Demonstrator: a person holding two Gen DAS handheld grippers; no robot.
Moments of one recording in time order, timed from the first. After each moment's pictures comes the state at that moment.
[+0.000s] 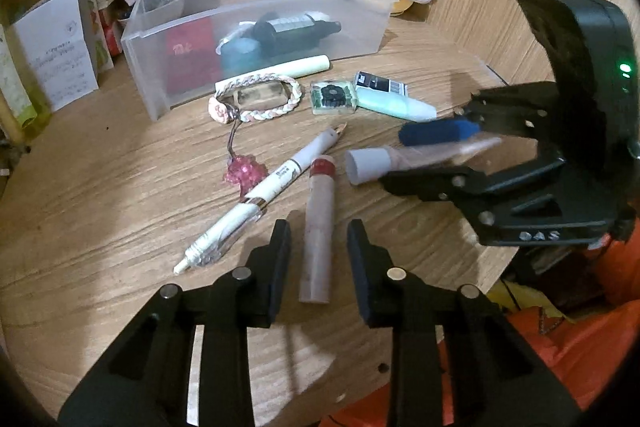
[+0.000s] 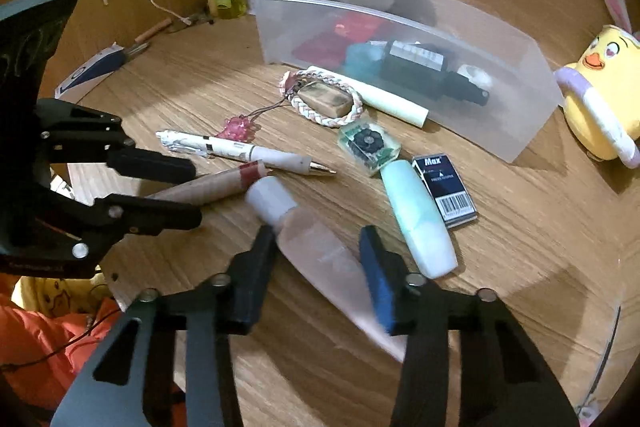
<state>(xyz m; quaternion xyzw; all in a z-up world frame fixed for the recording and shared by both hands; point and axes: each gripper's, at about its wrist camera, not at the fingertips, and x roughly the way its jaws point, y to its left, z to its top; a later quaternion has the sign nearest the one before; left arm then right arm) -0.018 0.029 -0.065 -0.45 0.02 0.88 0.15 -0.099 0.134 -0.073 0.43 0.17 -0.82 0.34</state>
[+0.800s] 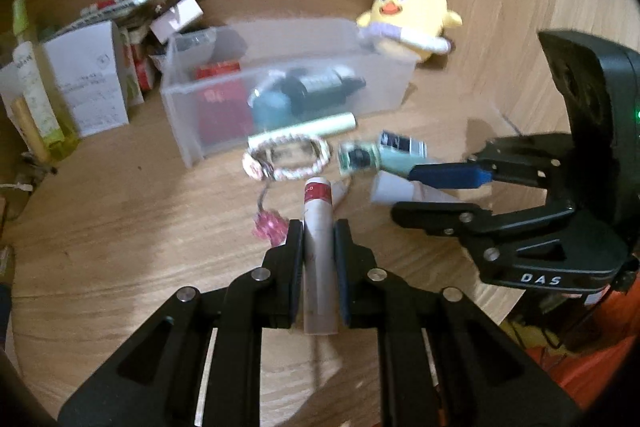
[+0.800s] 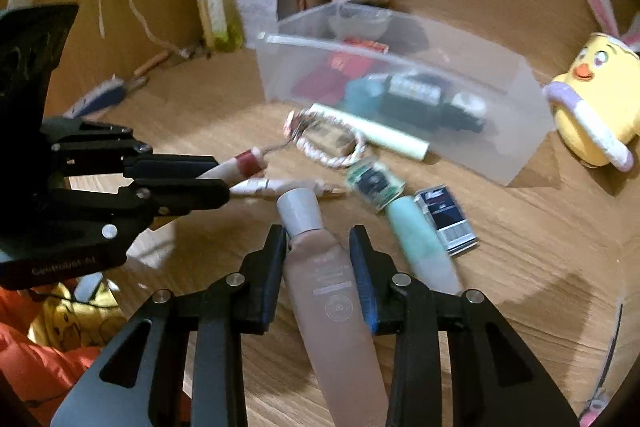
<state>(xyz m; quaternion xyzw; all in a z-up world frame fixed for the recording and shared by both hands) -0.025 0.015 -0.037 -0.39 0.00 0.91 0.12 -0.100 0.130 -0.052 0.39 0.12 -0.86 0.32</state>
